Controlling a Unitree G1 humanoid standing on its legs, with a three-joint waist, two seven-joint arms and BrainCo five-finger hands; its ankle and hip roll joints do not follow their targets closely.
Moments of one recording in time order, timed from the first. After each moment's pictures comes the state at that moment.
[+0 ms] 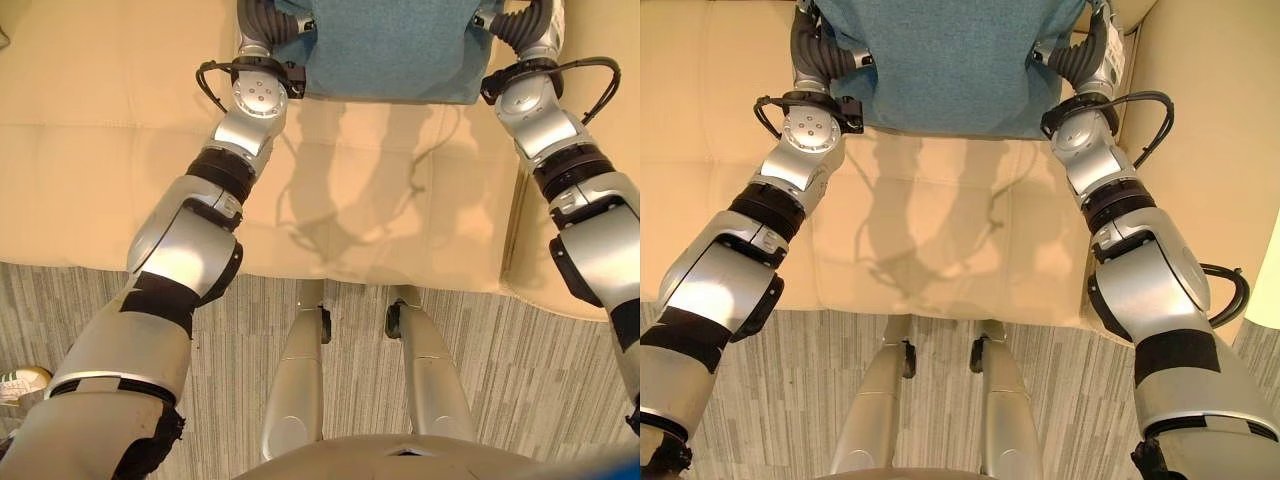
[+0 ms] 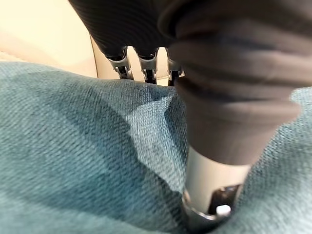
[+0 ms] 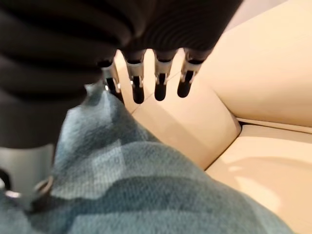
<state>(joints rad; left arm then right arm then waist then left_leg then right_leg) -1.33 0.43 -0.56 1.01 -0.50 -0.25 0.45 -1.35 -0.52 0.58 1.07 0.12 -0.07 -0.57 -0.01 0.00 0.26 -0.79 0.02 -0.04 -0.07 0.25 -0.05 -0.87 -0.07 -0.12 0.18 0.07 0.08</state>
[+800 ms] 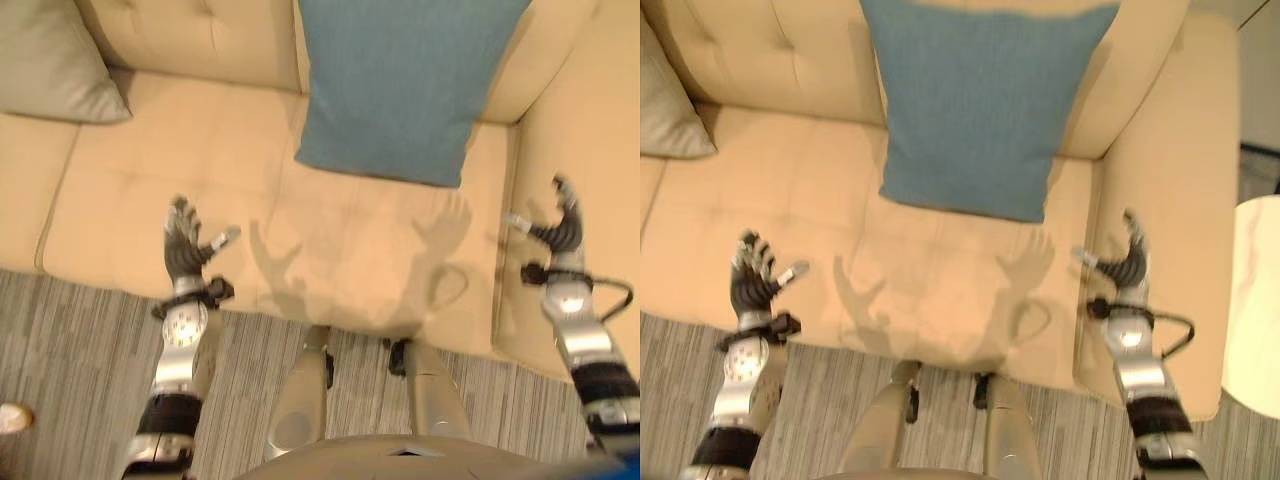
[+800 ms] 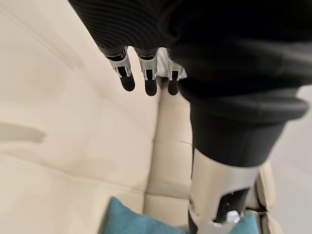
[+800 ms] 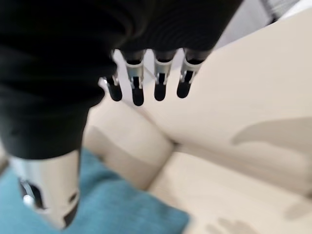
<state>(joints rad) 0.08 0.35 0.05 0.24 -0.44 -0.29 0.27 -0.05 -0.48 -0.01 0.37 -0.04 -0.15 -0.39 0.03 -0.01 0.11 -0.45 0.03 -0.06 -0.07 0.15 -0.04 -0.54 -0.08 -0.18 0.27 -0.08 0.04</state>
